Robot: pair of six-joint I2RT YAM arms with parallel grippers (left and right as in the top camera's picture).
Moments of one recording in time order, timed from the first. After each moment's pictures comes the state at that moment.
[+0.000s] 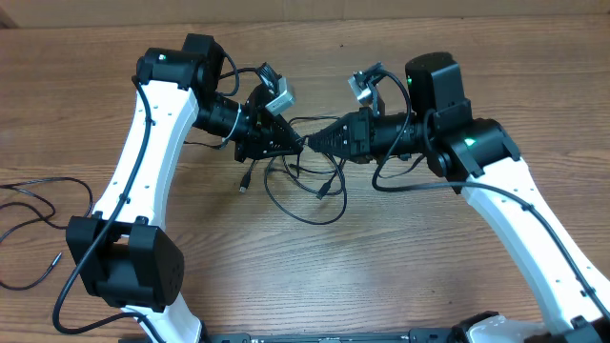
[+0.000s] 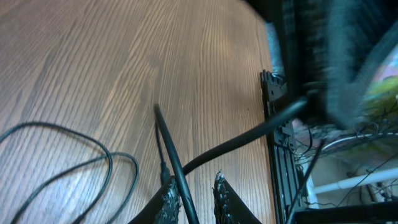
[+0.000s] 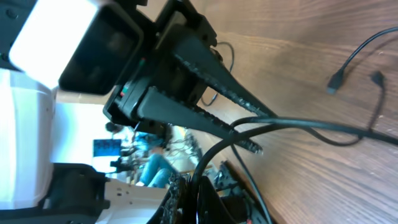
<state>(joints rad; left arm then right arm) -0.16 1.87 1.78 -1.51 1.05 1.10 0.38 1.48 1.34 -0.58 -1.00 0.68</state>
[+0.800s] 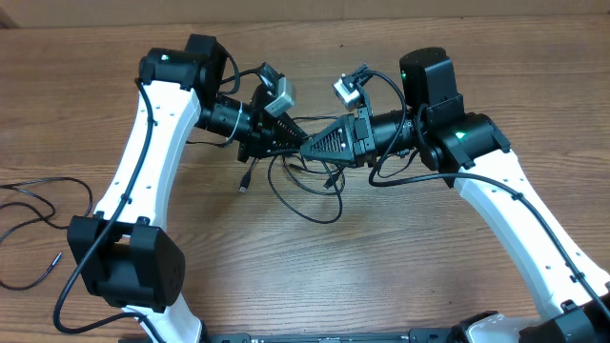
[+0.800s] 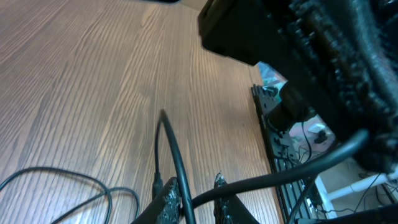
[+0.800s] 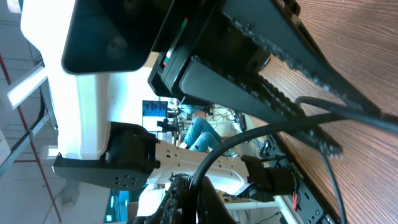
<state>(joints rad) -0.17 1.87 1.78 -1.51 1.15 1.21 0.38 1.52 1.34 -0.50 -1.27 0.75</state>
